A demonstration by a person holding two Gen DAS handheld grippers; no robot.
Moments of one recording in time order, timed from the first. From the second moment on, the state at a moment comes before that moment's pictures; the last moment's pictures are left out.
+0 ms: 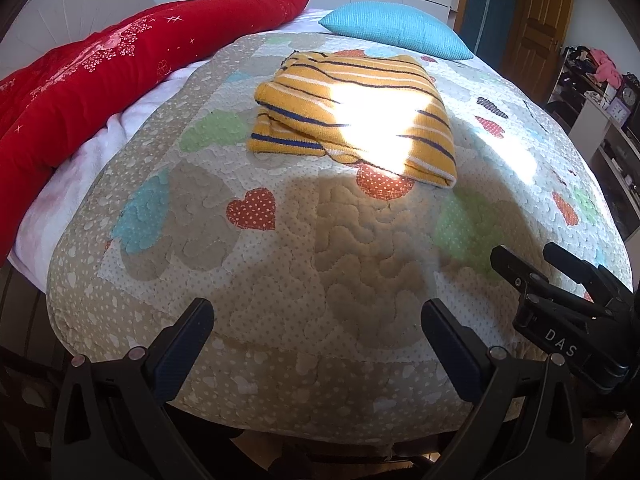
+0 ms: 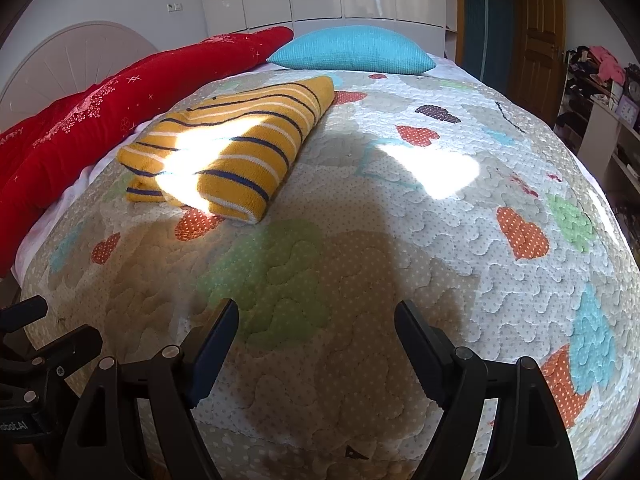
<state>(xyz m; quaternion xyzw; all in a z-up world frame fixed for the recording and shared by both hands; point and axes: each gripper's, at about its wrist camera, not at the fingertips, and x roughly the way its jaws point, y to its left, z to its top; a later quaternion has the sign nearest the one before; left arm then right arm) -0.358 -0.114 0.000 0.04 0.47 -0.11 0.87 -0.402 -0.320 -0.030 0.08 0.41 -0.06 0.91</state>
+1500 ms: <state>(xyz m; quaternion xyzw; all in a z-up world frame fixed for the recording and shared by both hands) -0.359 -0.113 -0.010 0.03 0.49 -0.12 0.87 -0.404 -0.321 -0.035 0.09 0.42 -0.06 0.90</state>
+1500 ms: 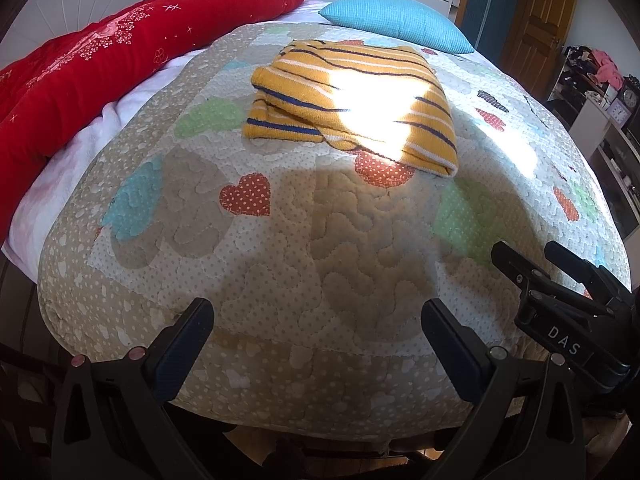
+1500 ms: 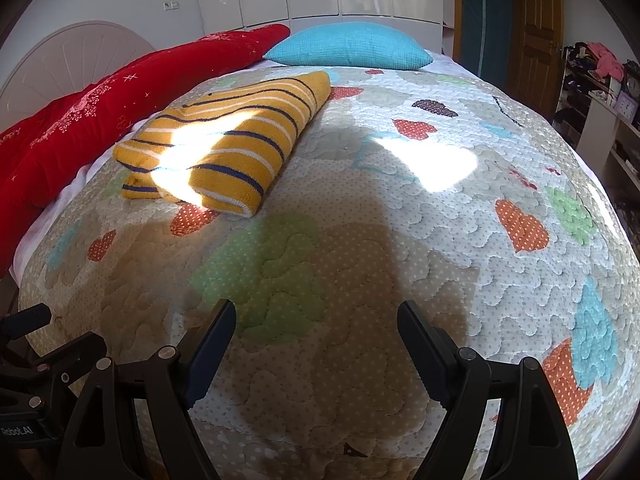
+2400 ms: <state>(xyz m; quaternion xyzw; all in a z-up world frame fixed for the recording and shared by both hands) -0.316 -0.115 -0.007 0.02 0.48 -0.12 0.87 -0.369 -0.322 -0.016 0.01 0.38 -0.09 0.92</state>
